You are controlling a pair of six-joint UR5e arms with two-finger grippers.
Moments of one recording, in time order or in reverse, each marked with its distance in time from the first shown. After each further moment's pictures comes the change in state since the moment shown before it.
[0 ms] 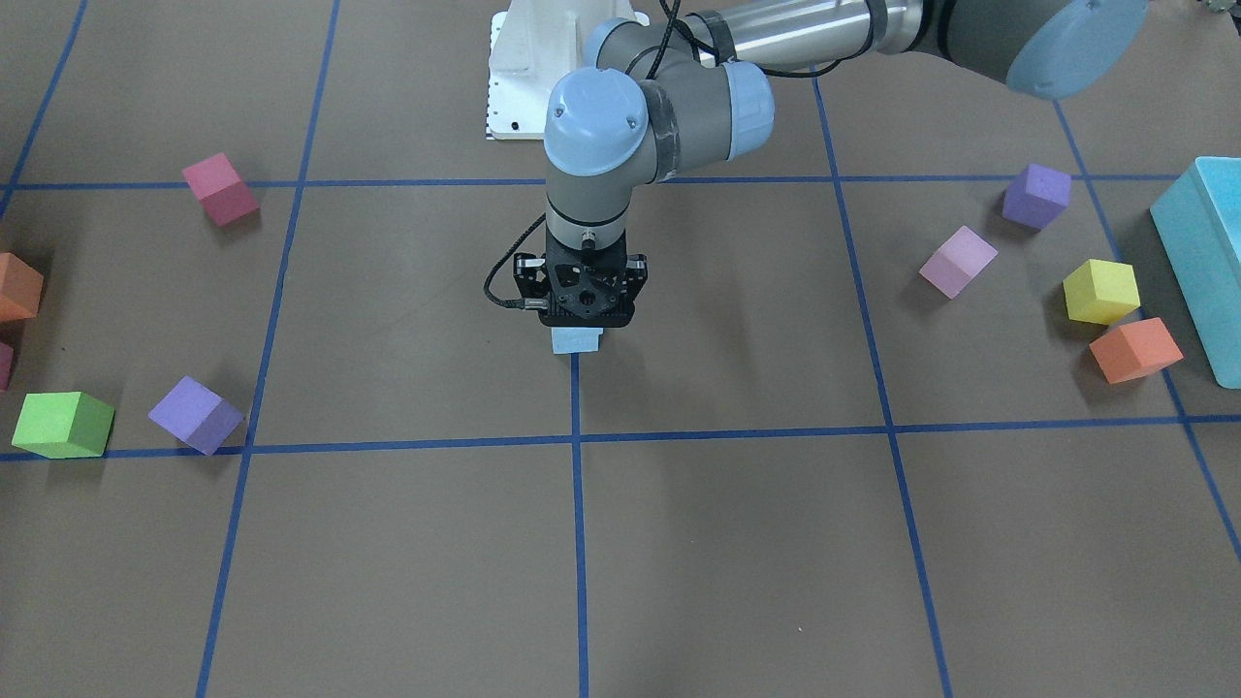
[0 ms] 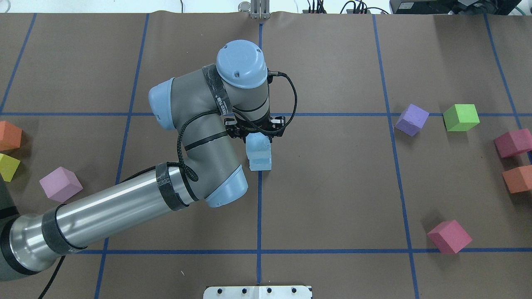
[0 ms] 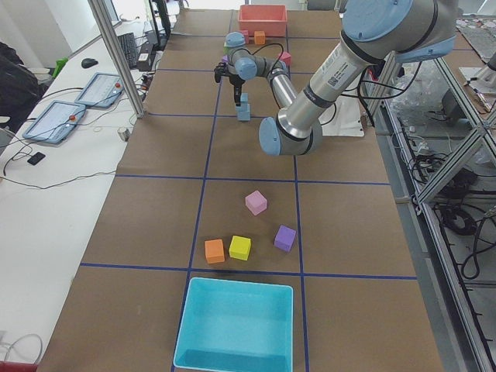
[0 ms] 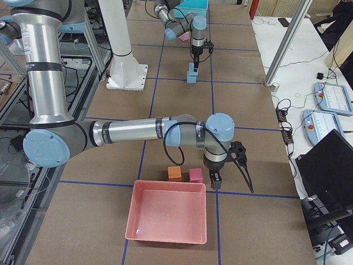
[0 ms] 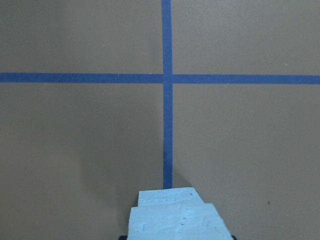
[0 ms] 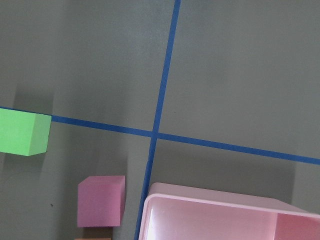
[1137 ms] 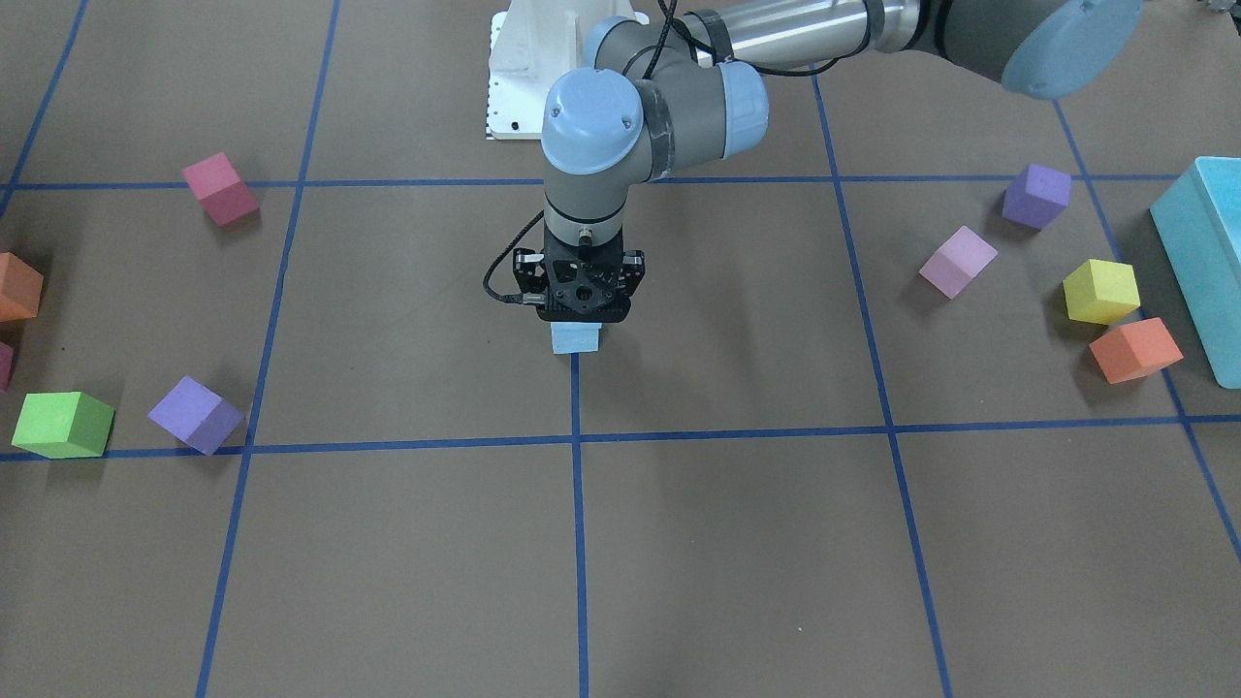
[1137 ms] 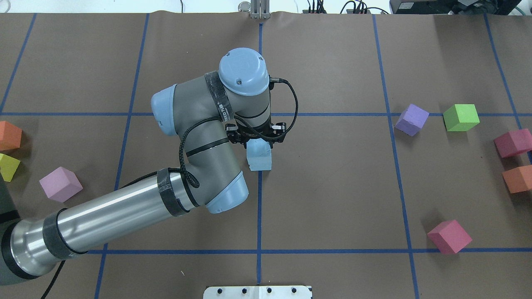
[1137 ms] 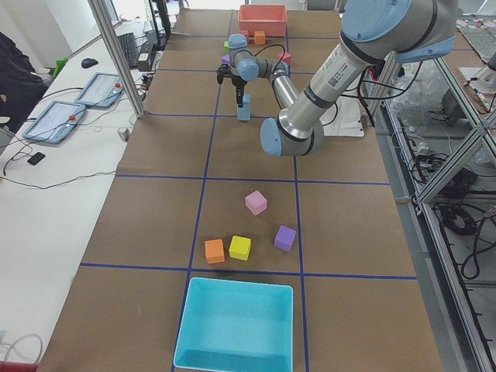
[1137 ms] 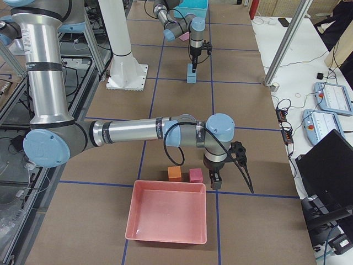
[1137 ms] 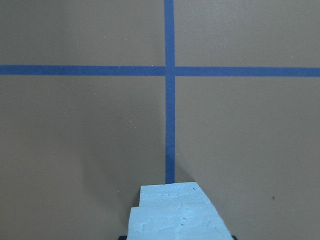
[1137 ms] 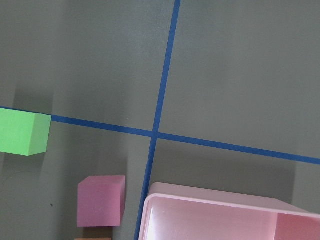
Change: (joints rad) left arm 0.018 0.005 -0.001 0.000 0.003 0.001; right arm -0.001 0.000 -0.002 0.000 0.000 0.000
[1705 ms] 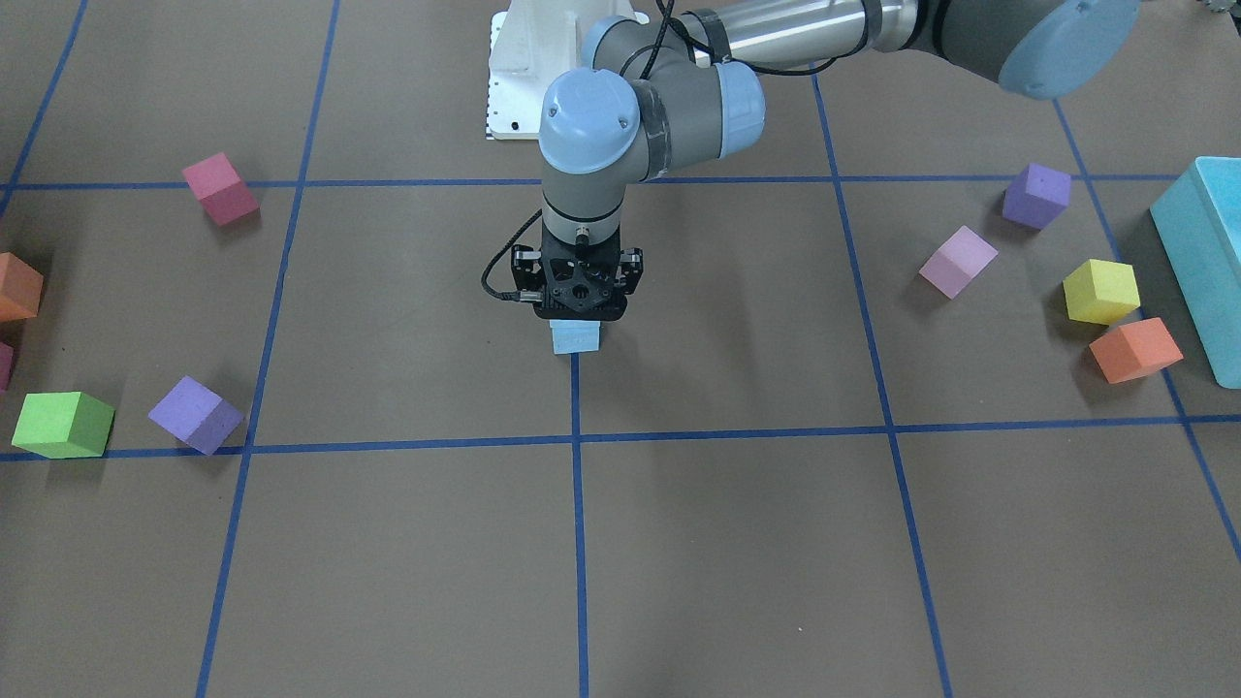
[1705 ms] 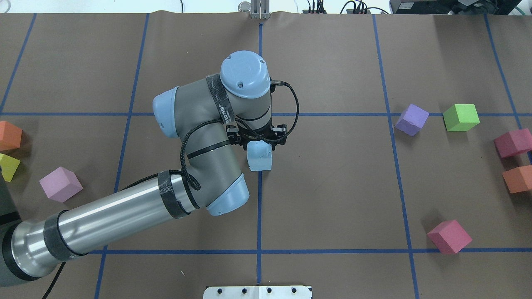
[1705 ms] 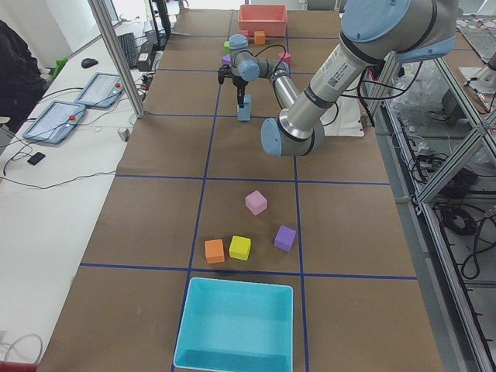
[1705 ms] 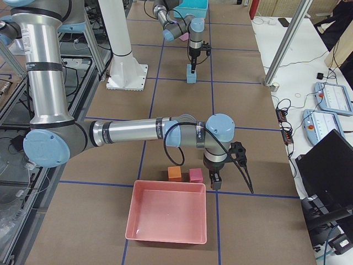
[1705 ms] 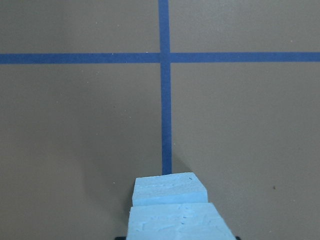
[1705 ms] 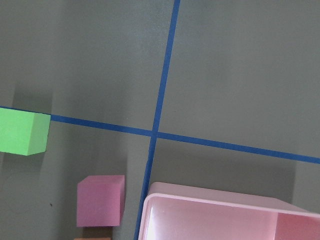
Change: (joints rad) left arm 0.005 0.000 0.001 -0.001 0.000 0.007; right arm 0.000 0.000 -0.001 0.000 0.000 0.000
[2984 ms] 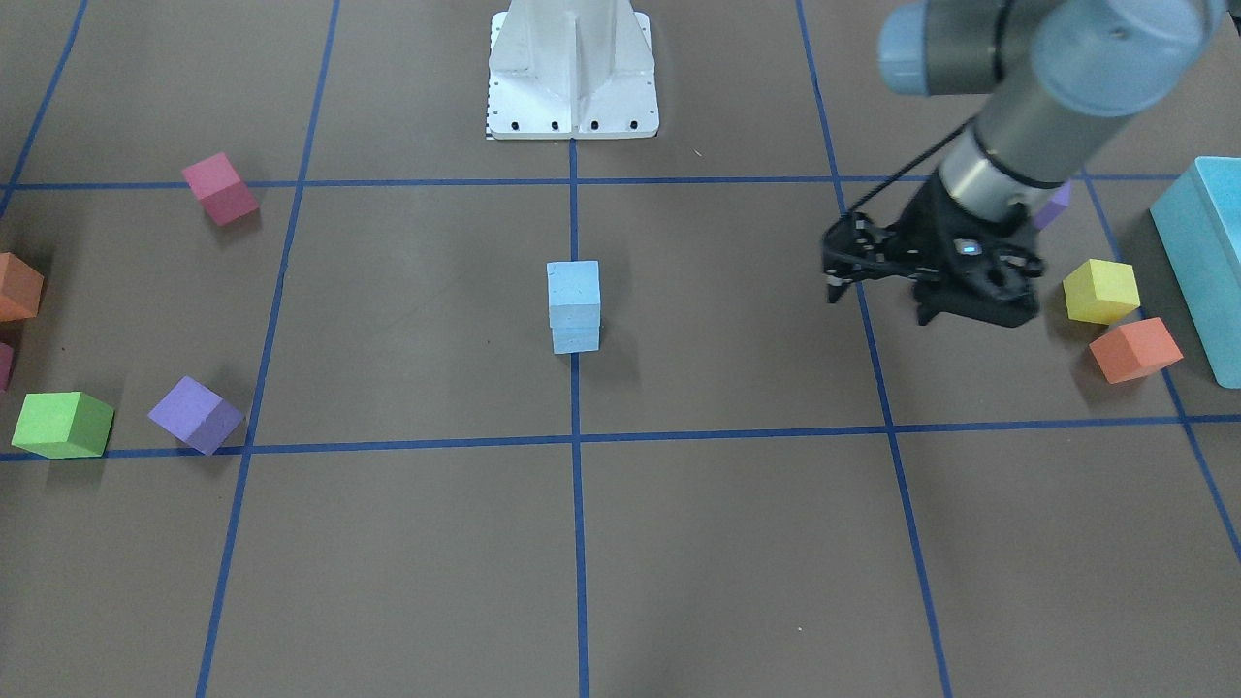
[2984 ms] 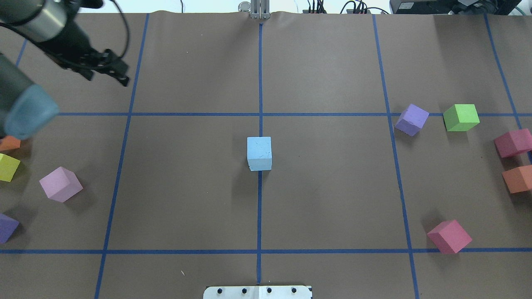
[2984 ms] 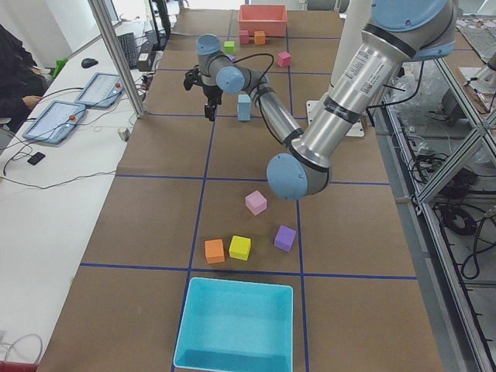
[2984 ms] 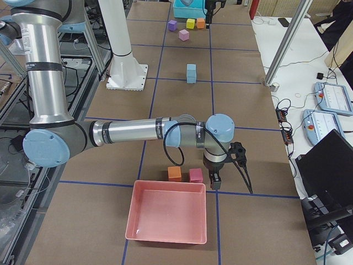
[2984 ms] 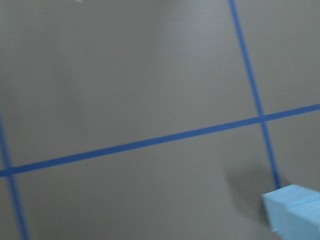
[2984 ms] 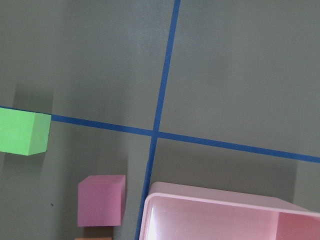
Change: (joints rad) left arm -0.548 0.530 -0.447 0.091 -0.330 0.676; right arm 0.000 0.000 0.000 0.000 0.007 0.019
